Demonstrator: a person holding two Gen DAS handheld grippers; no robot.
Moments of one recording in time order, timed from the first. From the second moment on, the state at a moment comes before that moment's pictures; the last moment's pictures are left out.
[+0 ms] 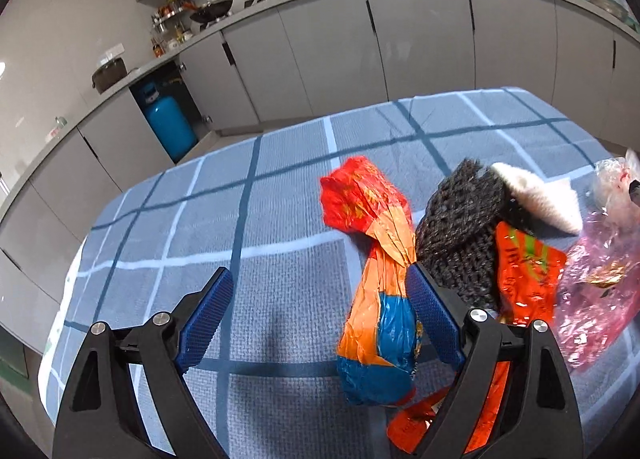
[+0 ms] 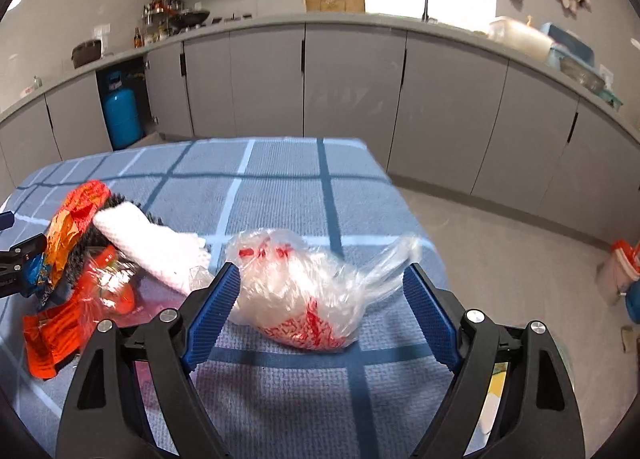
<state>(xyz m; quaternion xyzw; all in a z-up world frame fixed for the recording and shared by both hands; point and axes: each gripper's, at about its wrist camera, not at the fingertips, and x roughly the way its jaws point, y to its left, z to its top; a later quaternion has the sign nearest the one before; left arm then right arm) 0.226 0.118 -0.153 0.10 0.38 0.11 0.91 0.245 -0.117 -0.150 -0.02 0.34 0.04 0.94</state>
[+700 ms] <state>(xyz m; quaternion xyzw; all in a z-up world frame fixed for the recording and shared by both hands) 0.225 0.123 -0.159 0.08 0.39 0.06 0.91 0.239 -0.107 -0.152 -0.03 0.34 0.06 0.94</state>
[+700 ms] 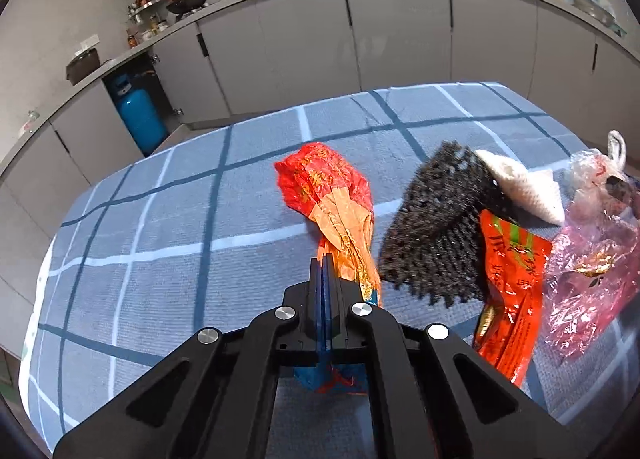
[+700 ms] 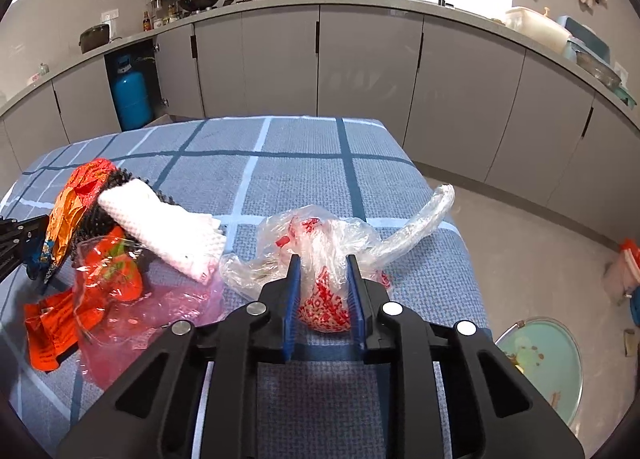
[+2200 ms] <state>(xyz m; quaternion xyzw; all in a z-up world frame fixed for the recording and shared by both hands) 0.191 0.030 -0.048 0.16 0.26 0.04 0.95 0.161 -0.174 -0.087 0.02 0.25 0.01 0.97</state>
